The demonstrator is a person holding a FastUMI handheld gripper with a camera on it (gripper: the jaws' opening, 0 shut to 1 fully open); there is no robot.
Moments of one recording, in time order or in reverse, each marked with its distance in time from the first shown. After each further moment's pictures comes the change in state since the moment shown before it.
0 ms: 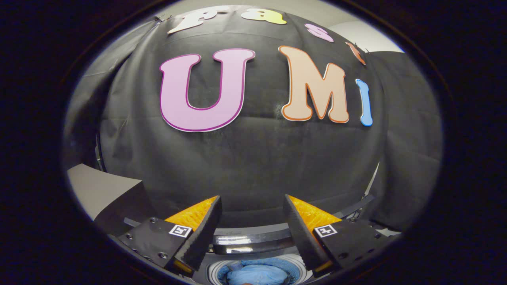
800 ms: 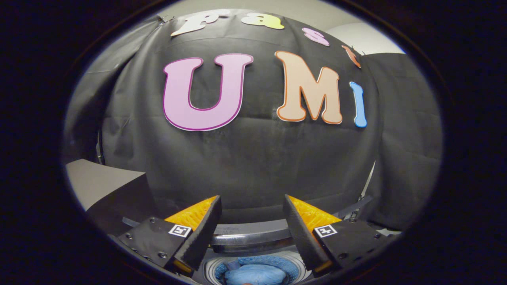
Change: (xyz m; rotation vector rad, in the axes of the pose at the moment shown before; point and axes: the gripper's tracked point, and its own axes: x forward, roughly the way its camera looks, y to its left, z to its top) arm -0.027 -0.007 -0.013 0.007 -0.043 -0.019
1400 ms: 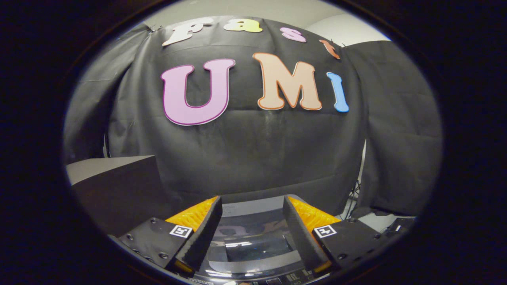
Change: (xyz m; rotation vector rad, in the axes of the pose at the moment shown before) arm -0.081 -0.030 -0.051 0.080 0.013 -0.032
